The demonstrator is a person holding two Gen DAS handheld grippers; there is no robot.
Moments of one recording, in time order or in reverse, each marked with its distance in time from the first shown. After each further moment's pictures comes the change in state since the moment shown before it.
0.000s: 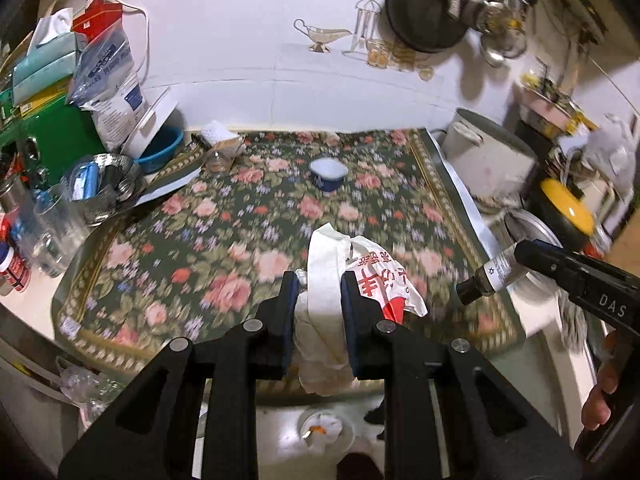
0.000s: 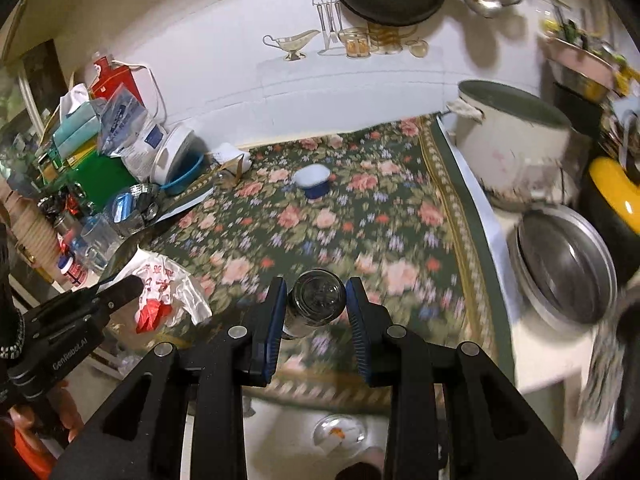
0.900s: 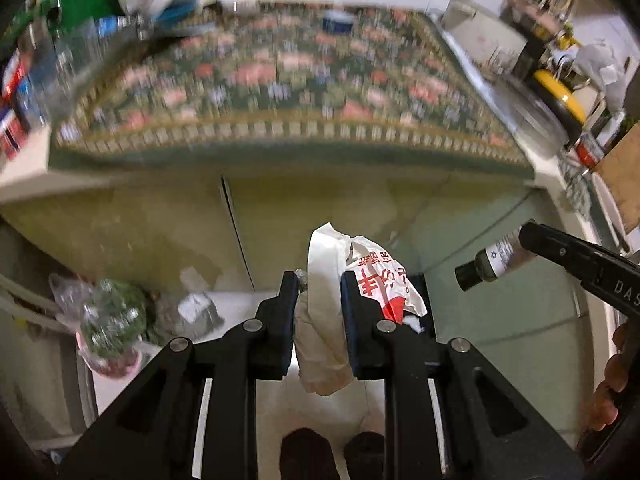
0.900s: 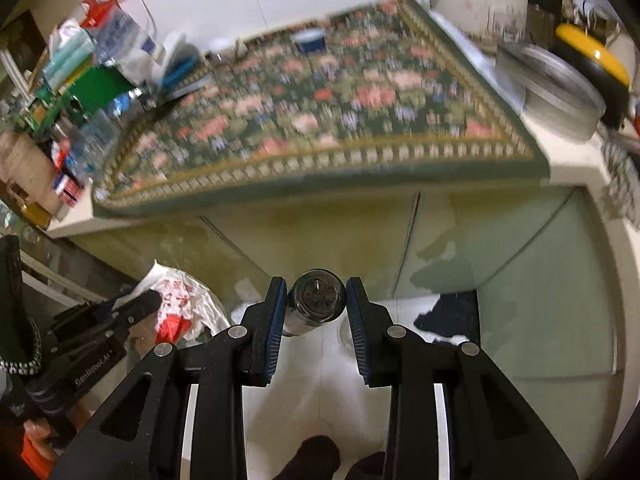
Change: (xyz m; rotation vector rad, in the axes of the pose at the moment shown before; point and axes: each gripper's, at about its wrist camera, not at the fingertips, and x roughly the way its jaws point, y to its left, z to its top) left arm -0.009 0.036 -0.209 -0.014 0.318 -0.034; right arm 0.001 0.038 -0.182 0.116 0.246 -0.047
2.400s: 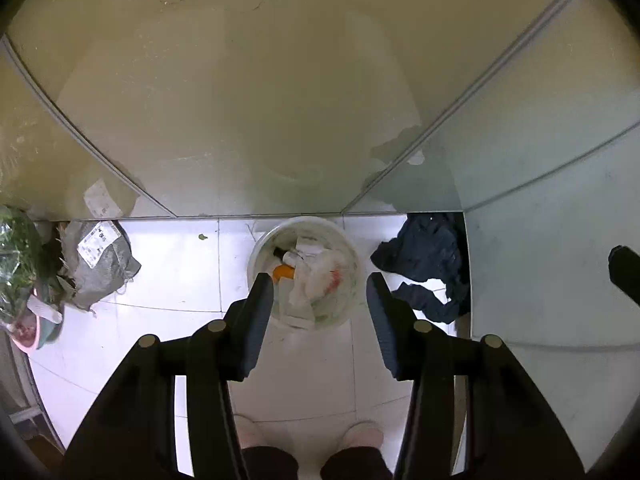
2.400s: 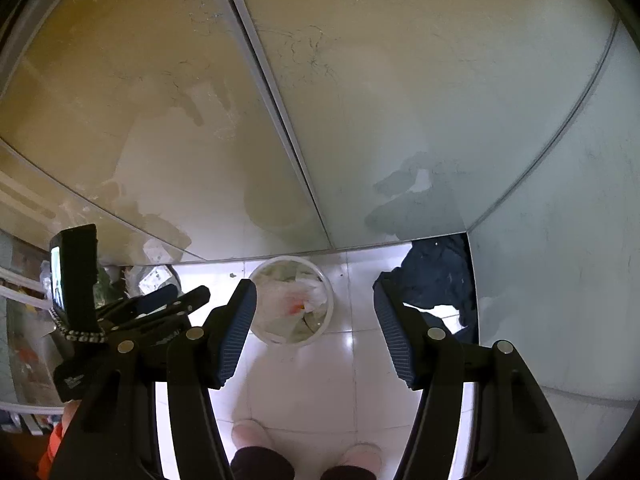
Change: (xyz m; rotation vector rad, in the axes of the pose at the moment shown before) left arm 0.381 -0.049 -0.112 -0.048 0.243 -0.008; right arm 0.235 -0.162 -0.096 0.062 0.136 -0.086
